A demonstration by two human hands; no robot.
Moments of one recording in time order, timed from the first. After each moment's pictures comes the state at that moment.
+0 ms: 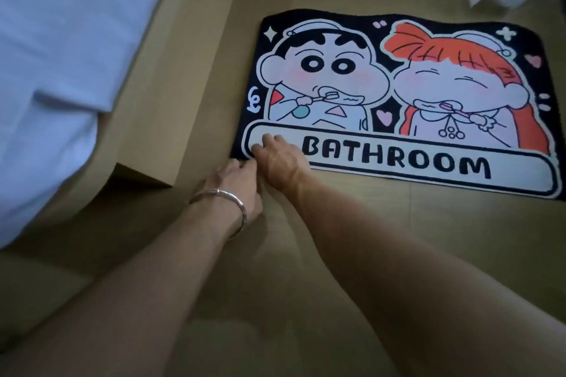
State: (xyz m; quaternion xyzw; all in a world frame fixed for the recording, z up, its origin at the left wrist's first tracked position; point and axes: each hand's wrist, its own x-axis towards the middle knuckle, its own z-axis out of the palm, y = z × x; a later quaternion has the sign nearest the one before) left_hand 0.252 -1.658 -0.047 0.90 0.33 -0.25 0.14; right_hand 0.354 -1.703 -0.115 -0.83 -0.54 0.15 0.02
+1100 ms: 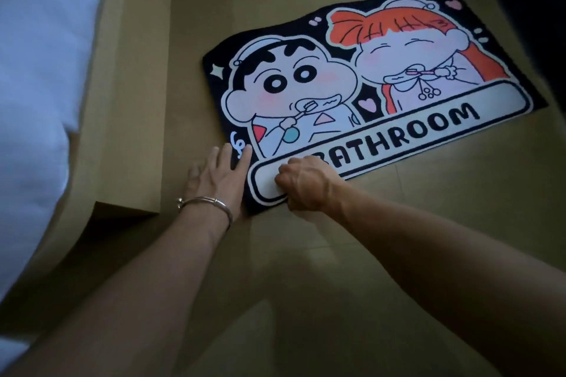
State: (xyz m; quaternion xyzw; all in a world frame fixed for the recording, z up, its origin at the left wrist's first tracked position) left_hand 0.256 -1.634 -0.070 0.95 0.16 -0.27 -0.04; right_hand 0.344 -1.765 -0.104 -0.81 -0.57 0.15 -0.06
